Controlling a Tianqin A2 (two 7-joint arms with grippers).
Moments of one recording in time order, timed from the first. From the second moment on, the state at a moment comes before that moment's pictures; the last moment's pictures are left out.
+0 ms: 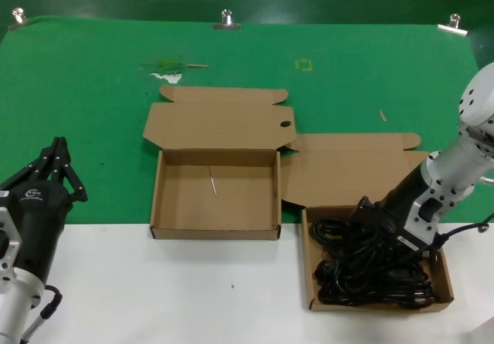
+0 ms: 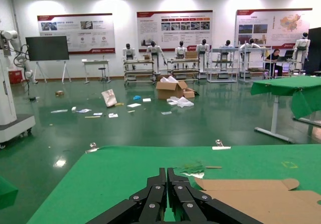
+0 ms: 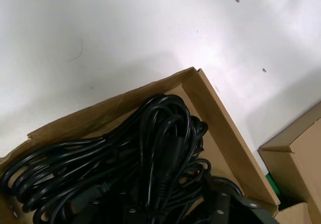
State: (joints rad) left arm 0.00 -0.30 1.60 -1.60 -1.80 0.00 0.00; right arm 1.28 0.21 -2.31 0.01 1.17 -1.20 -1.36
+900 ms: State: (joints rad) left arm 0.00 -0.30 1.60 -1.60 -1.80 0.00 0.00; right arm 1.29 0.23 -2.29 0.02 1.18 -1.27 -1.32
